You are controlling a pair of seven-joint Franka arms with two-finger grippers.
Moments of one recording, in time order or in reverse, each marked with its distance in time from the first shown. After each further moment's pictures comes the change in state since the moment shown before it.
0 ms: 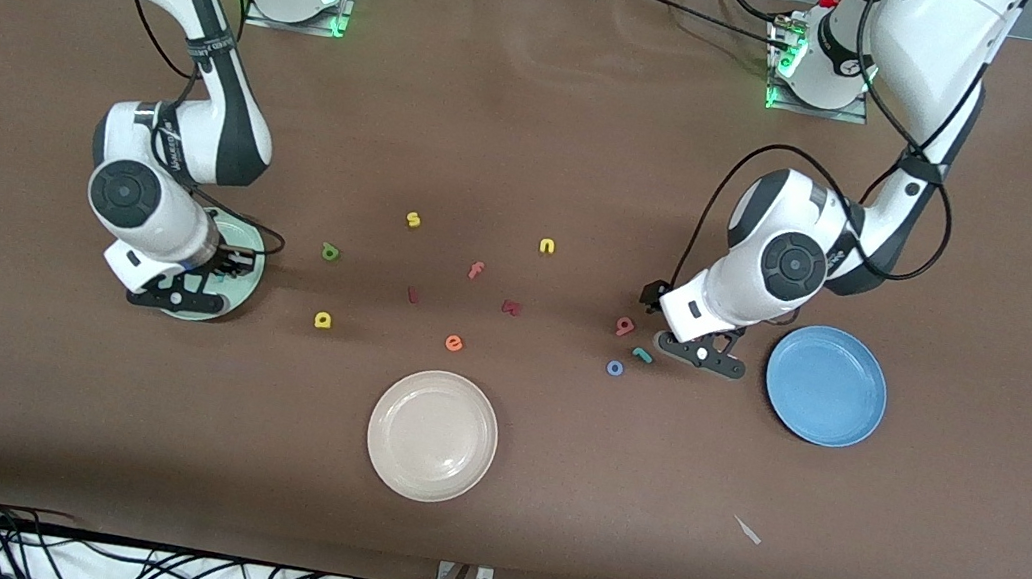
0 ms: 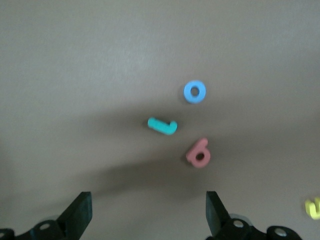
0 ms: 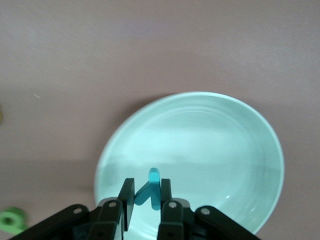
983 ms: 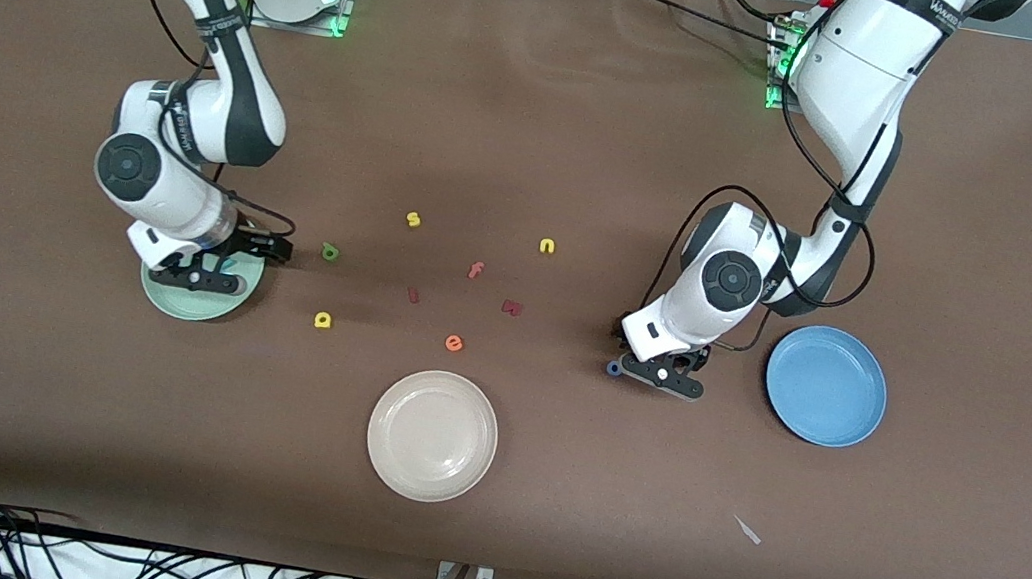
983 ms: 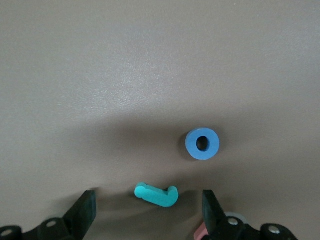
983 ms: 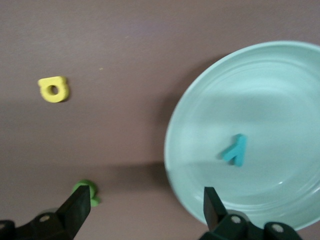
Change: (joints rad) left arm -0.148 0.189 0.121 0.087 0.000 0.179 -0.005; right arm 0.013 -0.049 0.087 -0.054 0.159 -0.010 0.122
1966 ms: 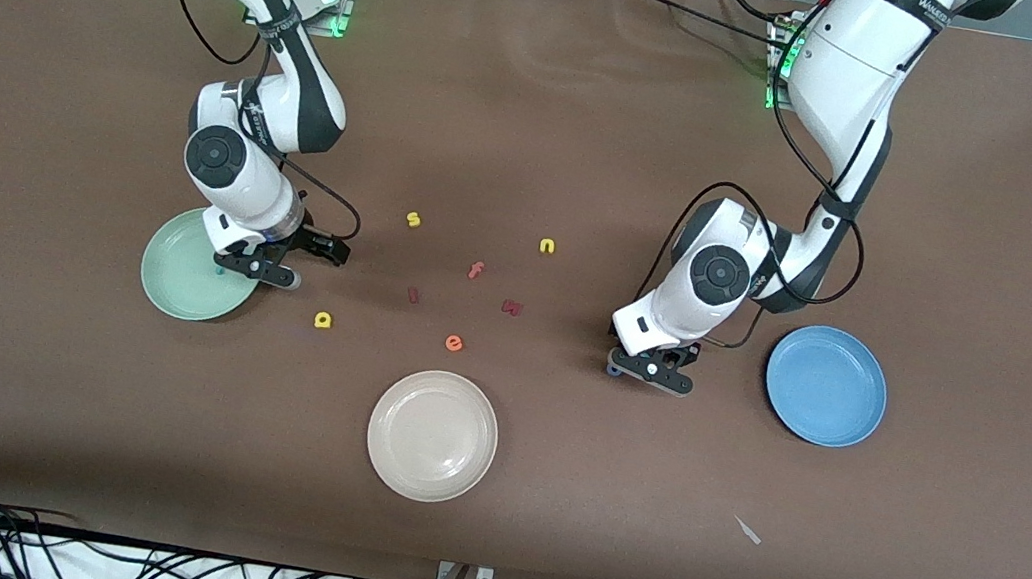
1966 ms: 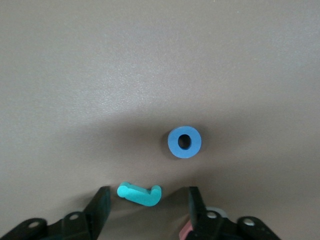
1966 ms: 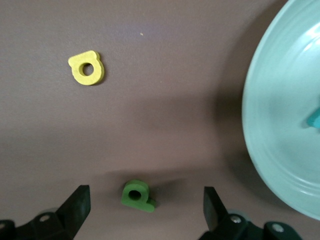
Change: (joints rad) left arm -0.027 0.001 0.009 0.004 0.000 0.000 0.001; right arm 0.053 0.041 0.050 -0.093 0.000 0.194 0.232
